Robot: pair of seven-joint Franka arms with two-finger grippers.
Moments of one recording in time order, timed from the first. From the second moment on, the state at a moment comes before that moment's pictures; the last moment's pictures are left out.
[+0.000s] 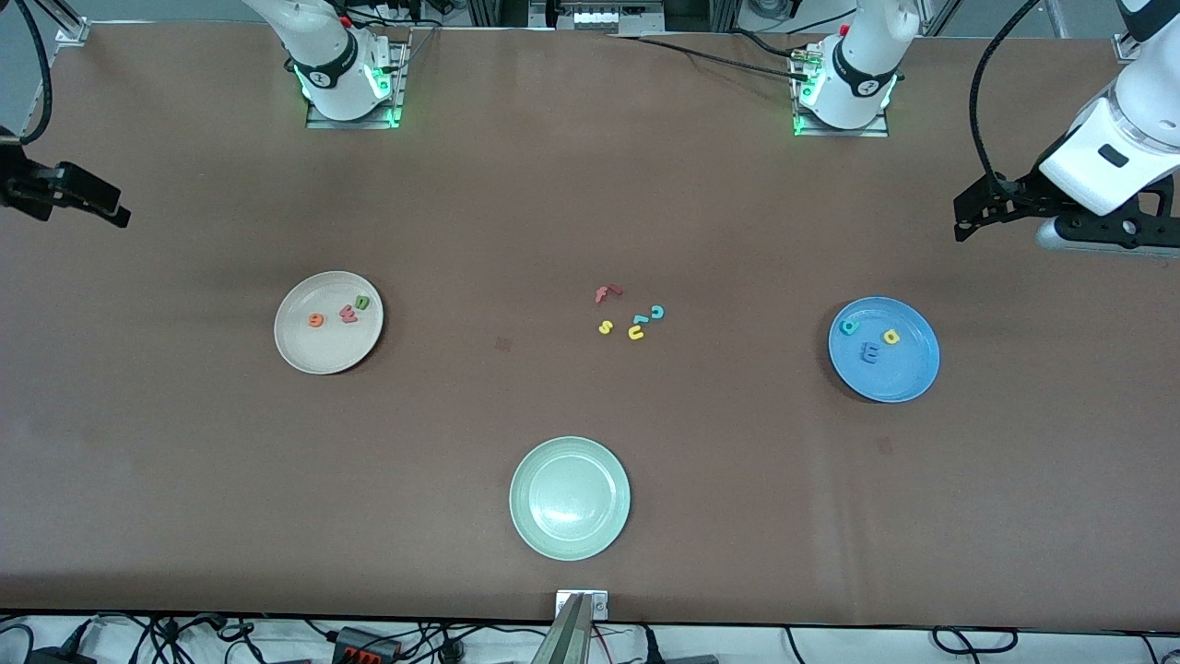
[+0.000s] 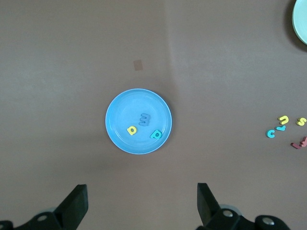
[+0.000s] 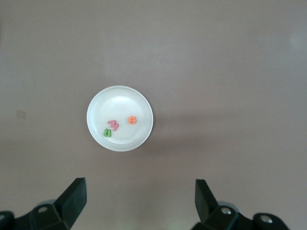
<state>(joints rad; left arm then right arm) -0.05 -0.04 -0.04 -1.69 0.01 1.66 -0.03 0.00 -0.06 -0.08 -1.70 -0.01 1.60 -0.01</state>
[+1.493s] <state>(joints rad) -0.04 -0.04 -0.04 -1.67 0.01 1.65 -0.03 0.00 -0.20 -0.07 -1.88 -0.02 1.65 -0.01</state>
